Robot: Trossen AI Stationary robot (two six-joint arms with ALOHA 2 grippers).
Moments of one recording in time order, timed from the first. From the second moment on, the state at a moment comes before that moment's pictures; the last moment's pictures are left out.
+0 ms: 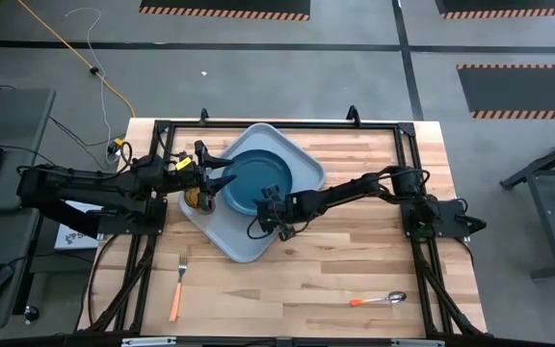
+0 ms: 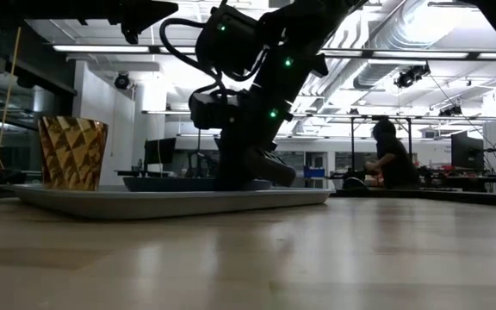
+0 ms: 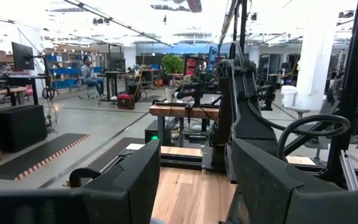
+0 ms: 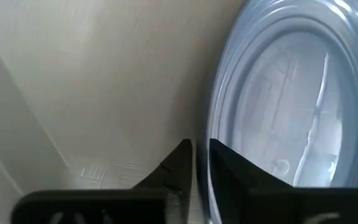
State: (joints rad) left arm 0.06 0.77 0.42 0.52 -0.12 0.01; right arm 0.07 2.16 1.48 -0.37 0.31 -0.51
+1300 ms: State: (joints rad) left arm 0.06 0.77 0.42 0.45 -0.09 0.14; right arm 0.22 1.08 0.50 0.27 0.33 0.23
